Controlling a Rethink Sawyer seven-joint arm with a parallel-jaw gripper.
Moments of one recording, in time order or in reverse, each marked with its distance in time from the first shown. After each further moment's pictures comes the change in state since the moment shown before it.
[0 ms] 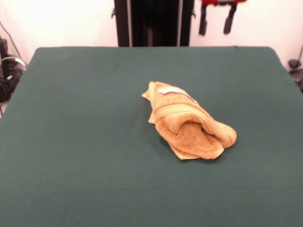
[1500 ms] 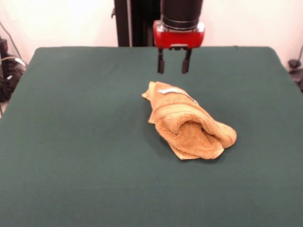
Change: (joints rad) arm -0.161 0.194 0.011 -0.105 -0.055 -0.073 0.000
